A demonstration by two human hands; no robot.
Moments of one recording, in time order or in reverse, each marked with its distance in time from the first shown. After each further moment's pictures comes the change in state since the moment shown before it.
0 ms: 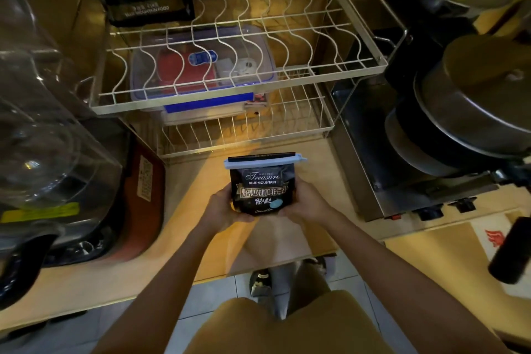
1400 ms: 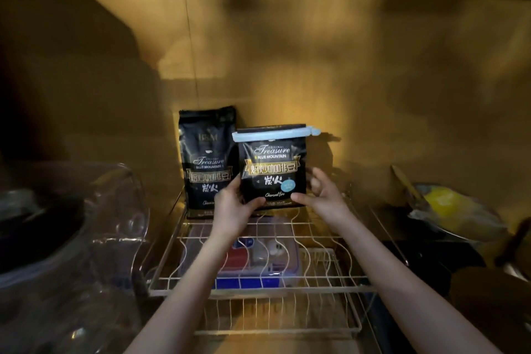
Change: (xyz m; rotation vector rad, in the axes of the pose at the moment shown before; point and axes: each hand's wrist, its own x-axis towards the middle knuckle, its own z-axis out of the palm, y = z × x) left_hand 0.032 0.243 -0.192 -0.158 0.756 0.523; right_hand 0.075 -0.280 -0.167 0.290 0.162 -0.521
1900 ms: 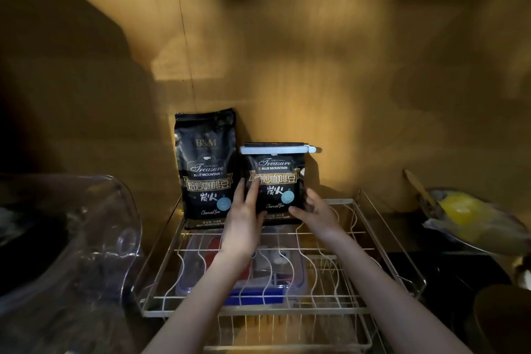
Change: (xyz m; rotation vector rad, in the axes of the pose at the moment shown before) left_hand 0.008 -0.021 0.030 0.400 -0.007 0.126; right_hand 0.028 0.039 0.017 -0.079 0.045 0.170
